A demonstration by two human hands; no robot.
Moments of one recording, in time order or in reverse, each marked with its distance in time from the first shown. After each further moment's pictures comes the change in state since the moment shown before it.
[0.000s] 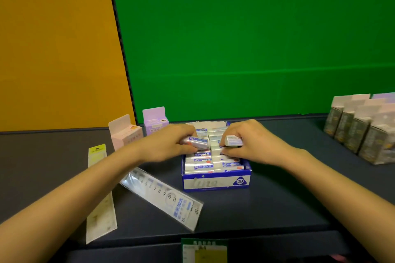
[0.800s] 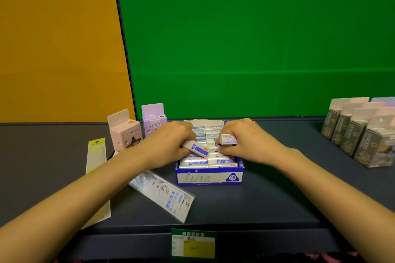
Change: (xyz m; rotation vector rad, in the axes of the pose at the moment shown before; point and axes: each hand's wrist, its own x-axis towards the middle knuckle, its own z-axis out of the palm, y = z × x) left_hand -0.004 0.010 0.016 0.304 0.148 0.047; right_hand -0.003 -0.001 0.000 -0.030 0.027 -0.021
